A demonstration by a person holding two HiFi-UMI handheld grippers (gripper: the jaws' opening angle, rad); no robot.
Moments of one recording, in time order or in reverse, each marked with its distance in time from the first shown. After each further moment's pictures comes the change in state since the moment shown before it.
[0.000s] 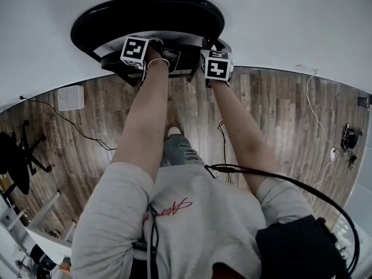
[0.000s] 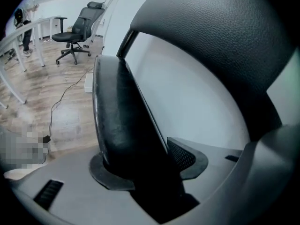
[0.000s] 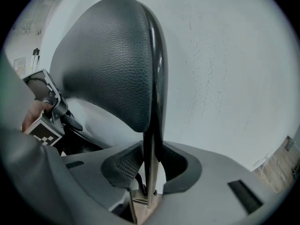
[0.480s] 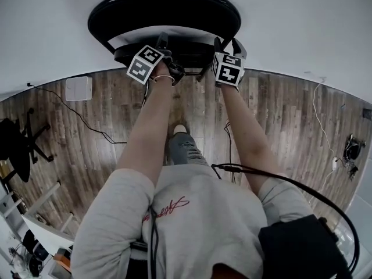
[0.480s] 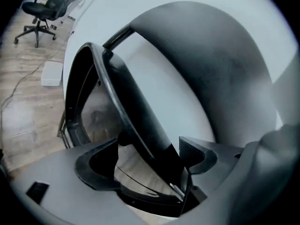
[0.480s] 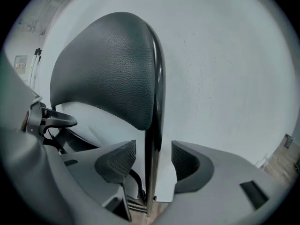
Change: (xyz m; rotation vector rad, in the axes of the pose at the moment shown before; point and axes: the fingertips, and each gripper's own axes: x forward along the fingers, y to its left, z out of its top) left arm -0.022 -0.018 -0.009 0.104 0.035 -0.512; right arm -0.009 -0.007 0.005 -0.005 -0.118 -0.055
